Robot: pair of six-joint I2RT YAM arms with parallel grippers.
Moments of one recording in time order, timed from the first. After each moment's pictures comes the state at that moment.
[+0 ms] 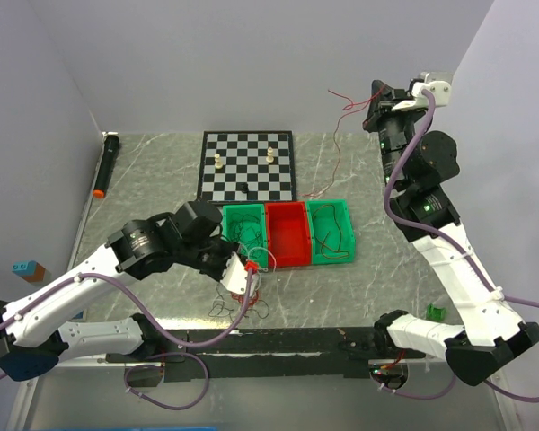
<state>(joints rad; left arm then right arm) -0.99 1.07 1.25 -0.99 0.35 1.00 0.46 1.12 1.41 0.15 0.36 -0.07</state>
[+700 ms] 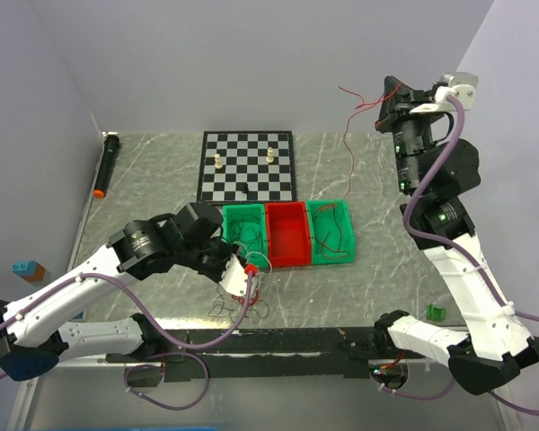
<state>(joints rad) -0.99 1.07 1.24 -1.01 0.33 1.03 0.44 1.07 1.44 0.13 0.33 -0.05</state>
